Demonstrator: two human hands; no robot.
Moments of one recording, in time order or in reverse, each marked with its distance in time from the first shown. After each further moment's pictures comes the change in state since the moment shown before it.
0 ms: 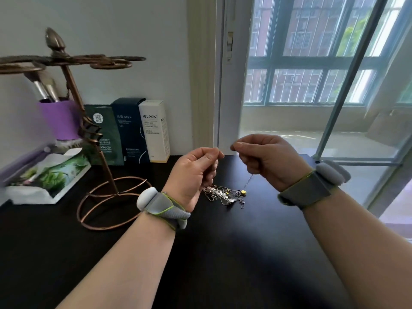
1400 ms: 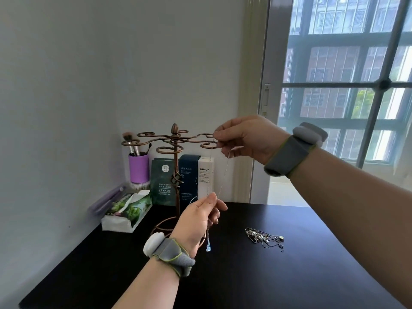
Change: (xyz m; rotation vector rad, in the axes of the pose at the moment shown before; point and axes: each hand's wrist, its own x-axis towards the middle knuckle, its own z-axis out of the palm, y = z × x) left_hand -0.084 0.068 -0.077 0.202 0.092 0.094; right_hand 0.000 -0.167 0.146 -0.221 -0.243 -0.169
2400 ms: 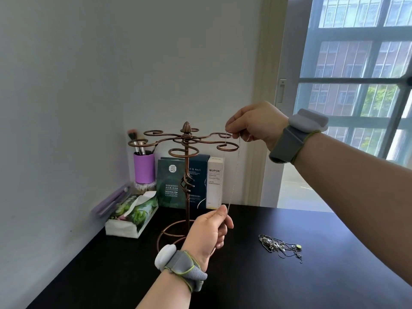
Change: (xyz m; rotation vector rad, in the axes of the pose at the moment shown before) left_hand 0.021 -0.028 -0.018 -0.081 -0.021 -0.129; right_hand 0.053 -0.005 0.009 -0.374 0.228 0.016
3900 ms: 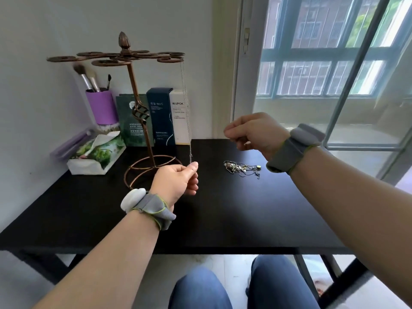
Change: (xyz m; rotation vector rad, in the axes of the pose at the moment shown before) left_hand -0.022 -0.049 0.022 0.249 0.243 -0.094; right_hand -0.108 0.151 -0.005 0.273 -0.028 0.337
